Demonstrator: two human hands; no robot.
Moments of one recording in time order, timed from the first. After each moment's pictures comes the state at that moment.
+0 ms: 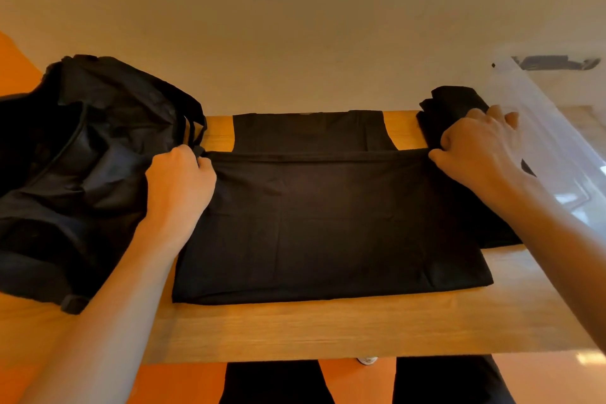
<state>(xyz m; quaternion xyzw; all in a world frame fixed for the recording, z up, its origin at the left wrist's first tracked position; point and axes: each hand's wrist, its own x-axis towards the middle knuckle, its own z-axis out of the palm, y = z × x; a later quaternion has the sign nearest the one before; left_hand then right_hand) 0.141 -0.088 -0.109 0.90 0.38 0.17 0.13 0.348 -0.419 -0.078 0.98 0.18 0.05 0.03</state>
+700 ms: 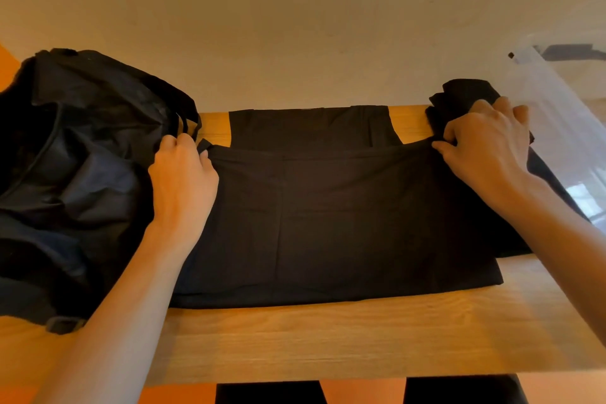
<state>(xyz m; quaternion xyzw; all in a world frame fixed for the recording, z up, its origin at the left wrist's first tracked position) 0.159 -0.087 -0.123 0.91 0.35 0.21 0.08 0.366 -0.412 -0.099 0.97 0.19 0.12 0.04</state>
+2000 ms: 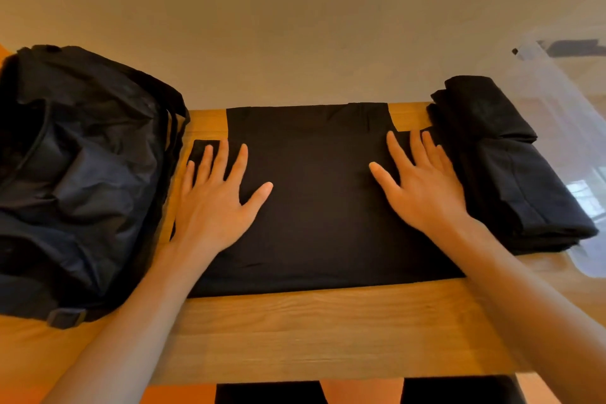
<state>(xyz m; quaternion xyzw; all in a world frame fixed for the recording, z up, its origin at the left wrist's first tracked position) 0.150 -0.105 -0.160 0.97 0.23 -0.03 0.01 0.313 -0.376 -0.153 0.97 0.23 -0.07 -0.02</state>
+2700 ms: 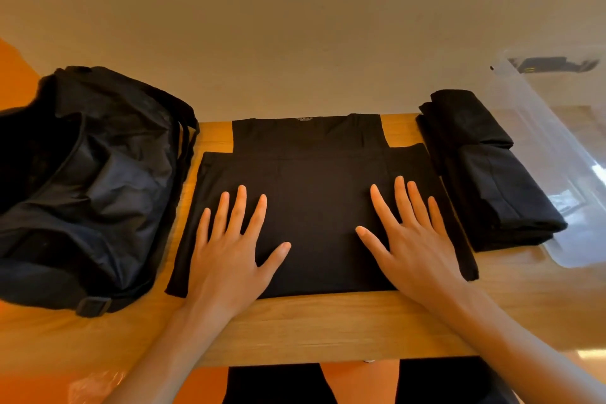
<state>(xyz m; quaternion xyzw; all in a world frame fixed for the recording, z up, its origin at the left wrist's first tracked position) 0.082 -0.159 -0.163 0.98 0.19 -0.03 0.00 0.224 -0.407 -0.157 0.96 0.27 -0.07 -0.01</state>
